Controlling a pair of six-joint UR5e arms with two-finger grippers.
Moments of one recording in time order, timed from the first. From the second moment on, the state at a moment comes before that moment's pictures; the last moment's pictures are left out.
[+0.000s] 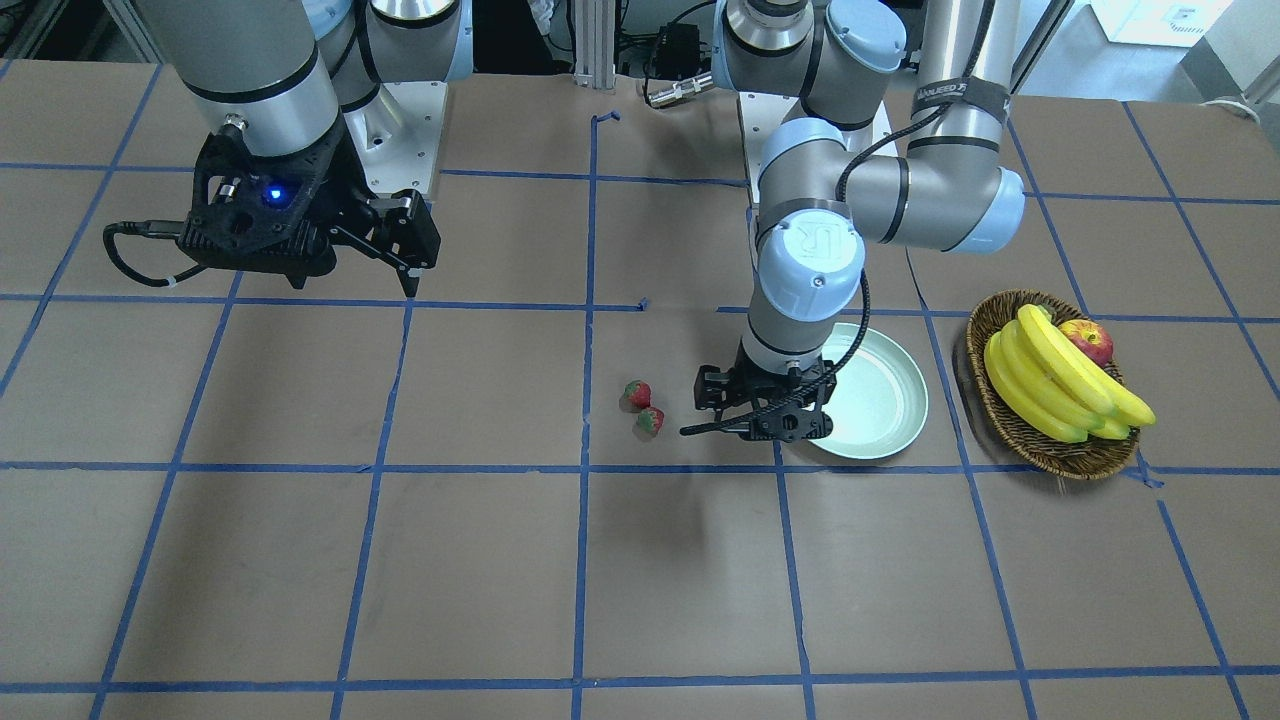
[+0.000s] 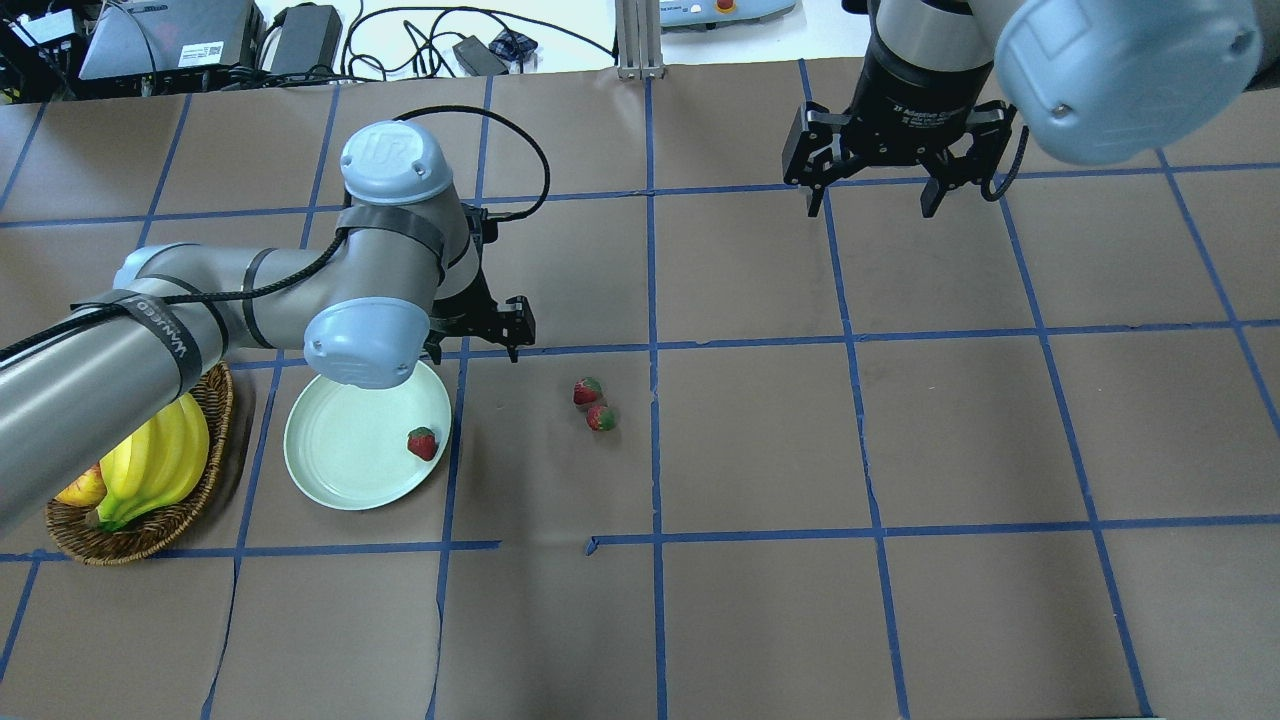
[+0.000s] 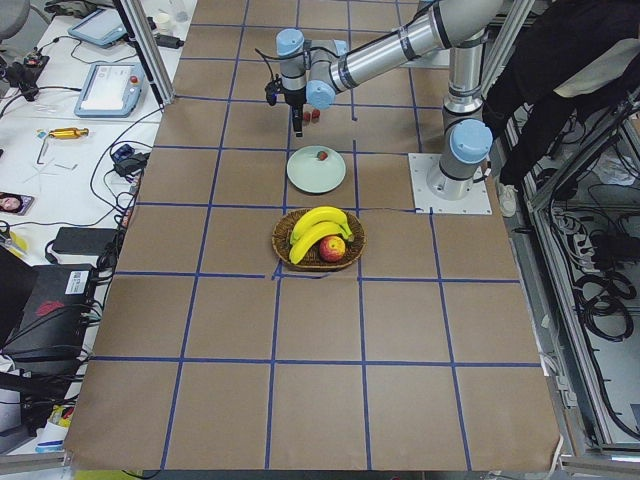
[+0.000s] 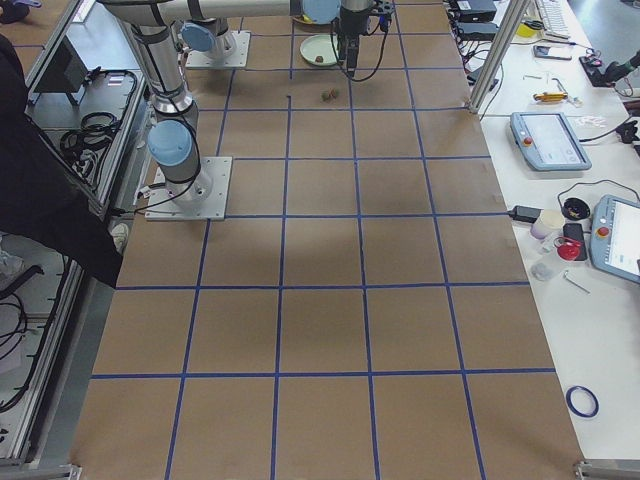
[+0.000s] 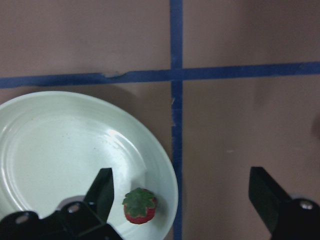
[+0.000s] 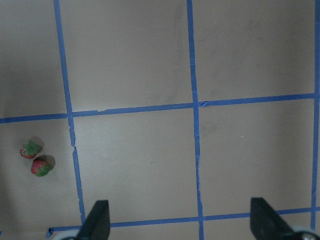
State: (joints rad) left arm -1.71 -1.88 -1.89 -0.98 1.62 -0.19; right arm 1.68 -1.49 1.50 -1.60 -1.58 0.17
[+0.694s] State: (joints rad) left arm -1.85 -2.00 -1.88 -0.82 1.56 -0.38; right arm 1.68 -1.49 1.50 -1.60 -1.58 0.17
